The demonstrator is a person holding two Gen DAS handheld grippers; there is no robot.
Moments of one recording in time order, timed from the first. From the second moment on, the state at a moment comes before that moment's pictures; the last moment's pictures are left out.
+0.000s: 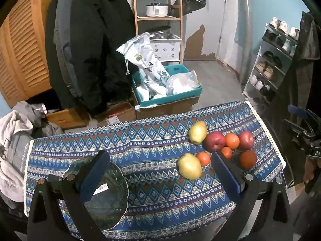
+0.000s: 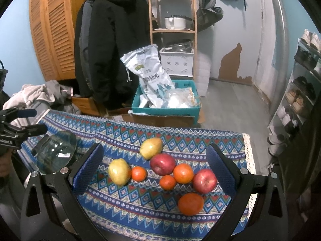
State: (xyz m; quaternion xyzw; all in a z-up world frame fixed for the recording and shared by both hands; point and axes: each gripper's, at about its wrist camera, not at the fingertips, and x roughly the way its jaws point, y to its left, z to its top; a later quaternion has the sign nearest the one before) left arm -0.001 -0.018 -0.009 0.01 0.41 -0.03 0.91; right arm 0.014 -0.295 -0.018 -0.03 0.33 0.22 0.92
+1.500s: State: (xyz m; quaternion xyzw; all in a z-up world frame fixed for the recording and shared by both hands) left arm 0.073 -0.094 -0.153 0.06 0.56 -0.07 0.82; right arm 0.075 -0.344 -0.170 -0.03 0.54 0.14 0.83
